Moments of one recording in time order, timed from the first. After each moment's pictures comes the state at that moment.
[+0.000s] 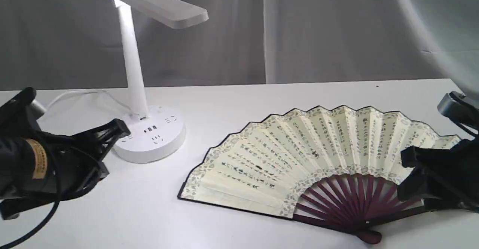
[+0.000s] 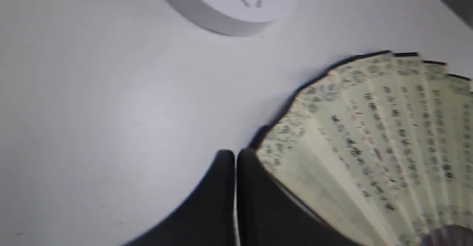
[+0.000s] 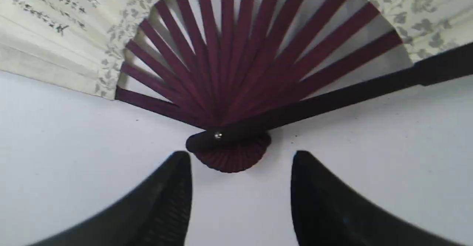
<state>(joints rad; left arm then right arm) -0.42 1.44 -0.72 0.47 0.29 -1.39 -0.13 1.55 -0.80 0.68 0.73 -0.48</state>
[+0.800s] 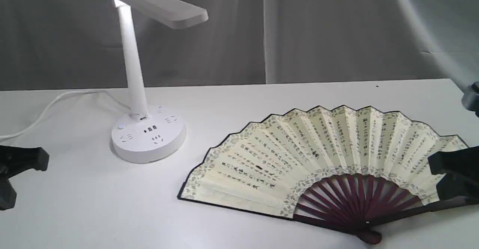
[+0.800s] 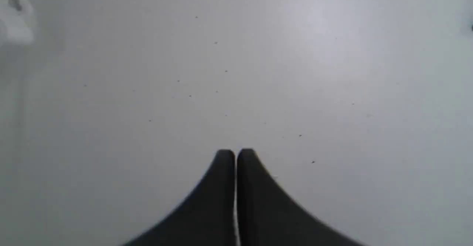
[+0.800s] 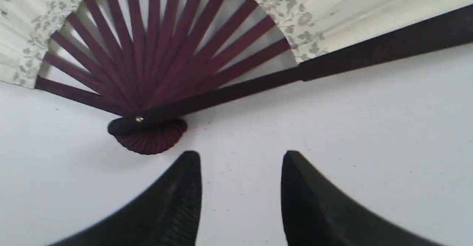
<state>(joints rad) -0.03 1.42 -0.91 -0.06 0.88 -0.15 -0.13 1.40 -0.80 0.35 0.72 -0.30</state>
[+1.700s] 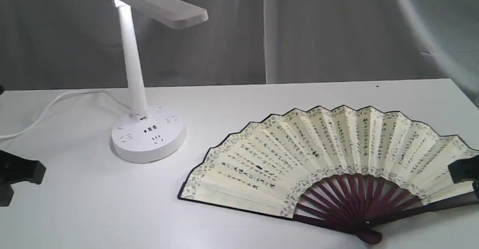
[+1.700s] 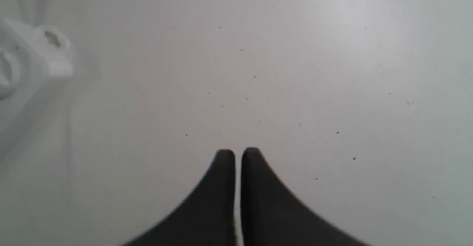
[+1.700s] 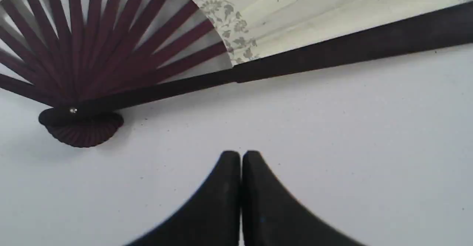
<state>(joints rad) -0.06 1.42 -0.91 0.04 0.86 -0.08 -0.13 1.35 -0.80 0.17 0.71 -0.27</state>
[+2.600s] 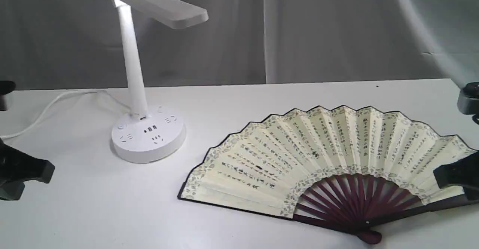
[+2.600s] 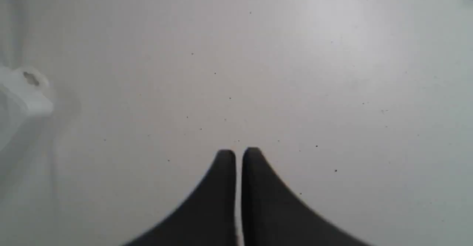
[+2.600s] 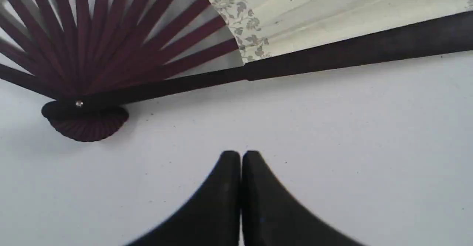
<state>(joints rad) -0.09 1.42 -0.91 0.04 0.82 -0.05 -0.03 1.35 -0.80 0.04 0.71 -0.13</state>
